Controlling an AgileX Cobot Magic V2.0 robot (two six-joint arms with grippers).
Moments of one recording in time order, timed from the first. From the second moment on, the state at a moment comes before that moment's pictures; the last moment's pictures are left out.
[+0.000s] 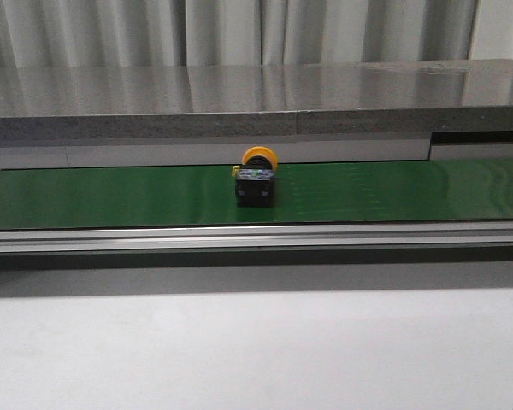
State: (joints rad) left arm -0.02 0.41 -0.34 -0.12 0.17 0.12; right arm -0.03 0.92 -0.88 0.11 0.81 -0.05
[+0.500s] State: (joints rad) left arm -0.02 0.41 -0.34 -0.12 0.17 0.12; right arm -0.03 0.92 -0.88 0.15 0.81 -0.05
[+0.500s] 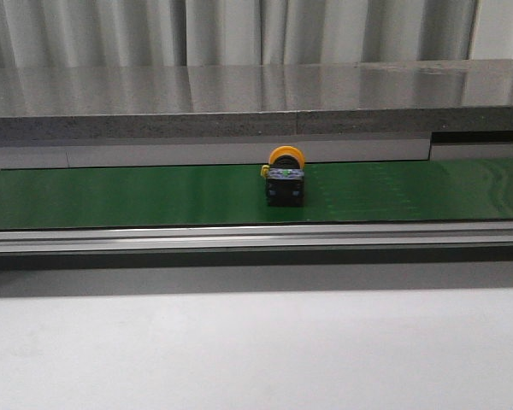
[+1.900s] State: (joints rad) left arm -0.02 0.41 -0.34 -0.12 0.17 0.12; right arm 0.24 1.66 -1.25 0.19 0.71 -0.08
